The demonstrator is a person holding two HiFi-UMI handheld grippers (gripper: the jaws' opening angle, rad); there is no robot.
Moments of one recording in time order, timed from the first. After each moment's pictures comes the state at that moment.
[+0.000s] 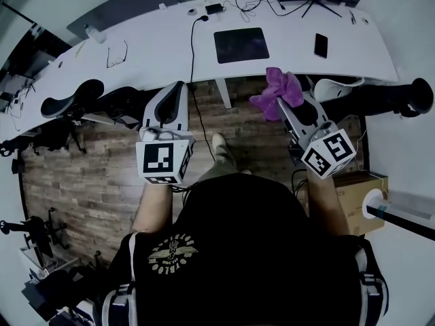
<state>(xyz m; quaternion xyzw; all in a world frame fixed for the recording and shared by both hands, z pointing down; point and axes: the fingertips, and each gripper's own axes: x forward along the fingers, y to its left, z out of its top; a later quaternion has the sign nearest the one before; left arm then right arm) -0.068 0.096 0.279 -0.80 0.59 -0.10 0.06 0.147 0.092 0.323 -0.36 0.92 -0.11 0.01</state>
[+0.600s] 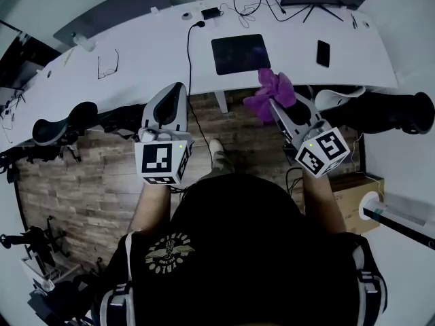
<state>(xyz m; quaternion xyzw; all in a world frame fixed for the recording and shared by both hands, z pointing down) -0.097 0.003 0.302 -0.81 0.58 -0.10 0.03 0.108 0.006 0.340 -0.36 0.92 -0.12 -0.01</state>
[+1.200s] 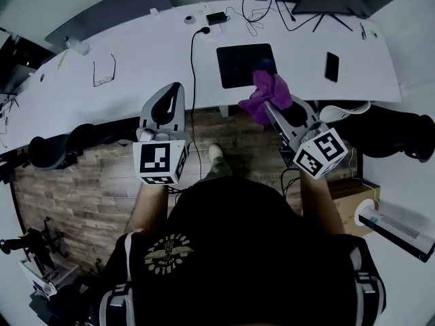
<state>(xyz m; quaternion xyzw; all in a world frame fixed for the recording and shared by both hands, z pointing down) -0.142 -0.089 0.326 -0.80 0.59 -0.11 0.01 0.058 -0.081 0.357 -0.34 0.93 -0.15 -0.02</state>
